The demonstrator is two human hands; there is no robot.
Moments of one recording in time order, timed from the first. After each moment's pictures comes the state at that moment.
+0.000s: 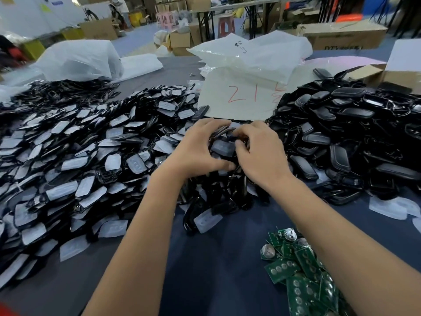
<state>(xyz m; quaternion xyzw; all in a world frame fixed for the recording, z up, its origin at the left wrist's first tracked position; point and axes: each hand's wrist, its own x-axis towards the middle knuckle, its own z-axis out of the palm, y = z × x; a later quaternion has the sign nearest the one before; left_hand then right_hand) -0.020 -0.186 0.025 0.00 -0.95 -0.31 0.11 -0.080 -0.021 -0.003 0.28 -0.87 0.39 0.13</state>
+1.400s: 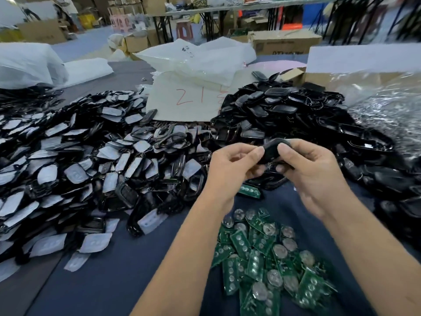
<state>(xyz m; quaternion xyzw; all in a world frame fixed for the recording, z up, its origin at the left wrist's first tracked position) -0.026 0.000 -0.007 0.04 -0.64 -0.77 0.06 -0.059 0.168 -0.013 0.14 -0.62 0.77 -0.04</state>
